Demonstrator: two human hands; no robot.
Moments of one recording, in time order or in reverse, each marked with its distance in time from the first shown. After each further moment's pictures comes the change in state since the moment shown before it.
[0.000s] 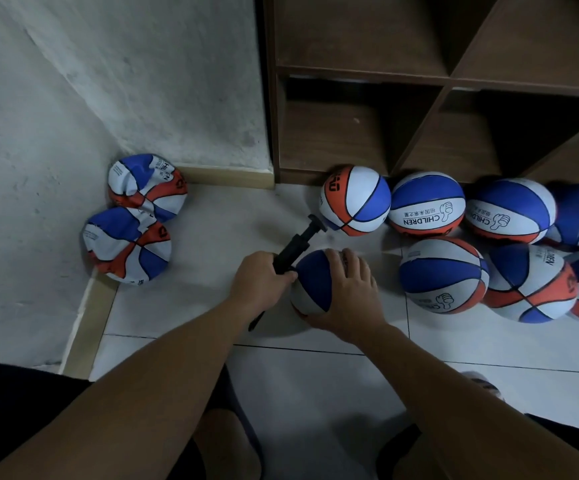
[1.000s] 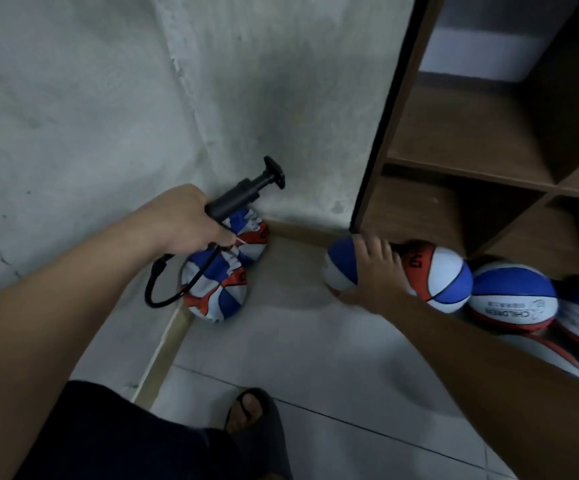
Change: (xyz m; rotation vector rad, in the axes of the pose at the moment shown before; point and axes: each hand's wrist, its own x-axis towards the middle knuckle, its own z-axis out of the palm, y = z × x) left_hand -0.038 0.035 -0.354 0.243 0.103 -0.230; right_hand 0.163 -0.113 -0.046 -0.244 0.066 -0.251
